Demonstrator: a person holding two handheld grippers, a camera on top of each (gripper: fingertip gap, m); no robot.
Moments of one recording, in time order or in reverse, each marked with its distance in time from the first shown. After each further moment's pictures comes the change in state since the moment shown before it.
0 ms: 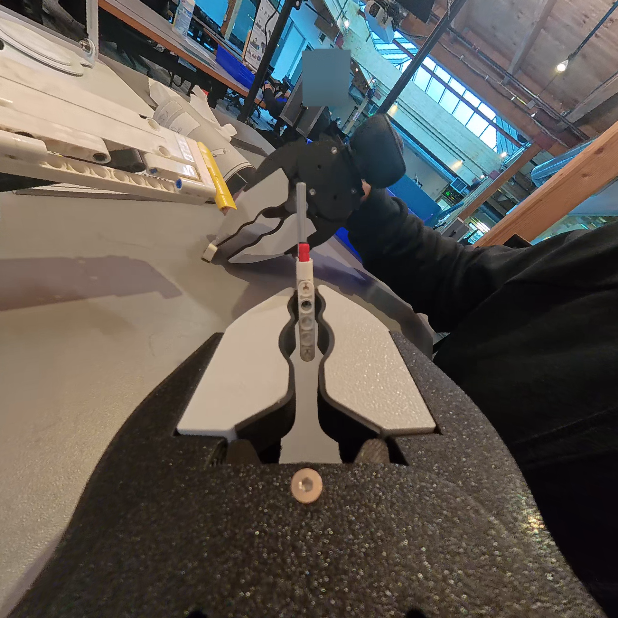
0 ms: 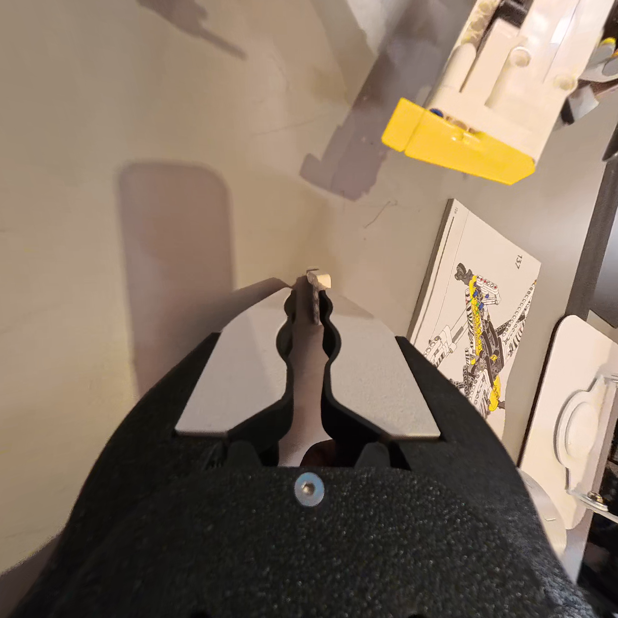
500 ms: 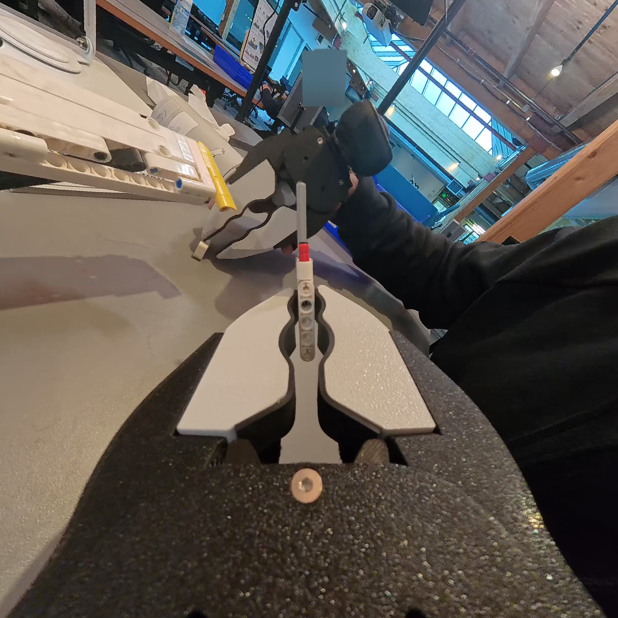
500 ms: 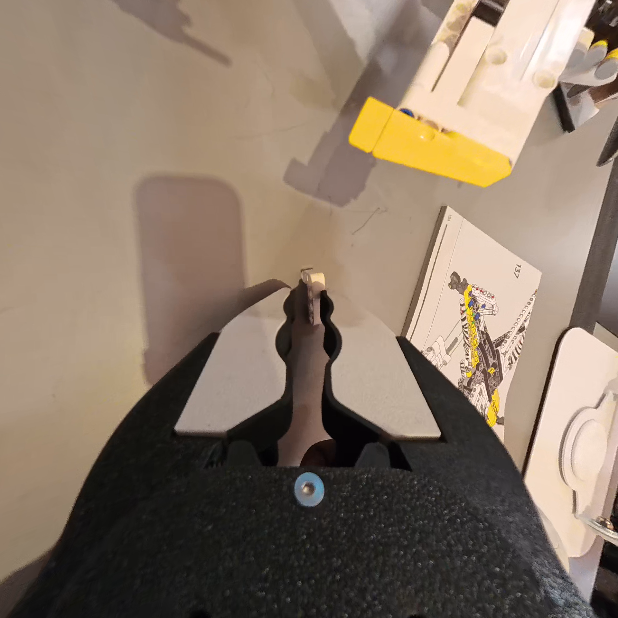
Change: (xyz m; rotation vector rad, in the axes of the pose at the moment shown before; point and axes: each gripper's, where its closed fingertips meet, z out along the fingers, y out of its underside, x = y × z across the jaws) left arm 0.000 -0.001 0.000 0.002 0.009 -0.011; right arm 0.009 -0.002 0.006 0.031 -0.029 0.000
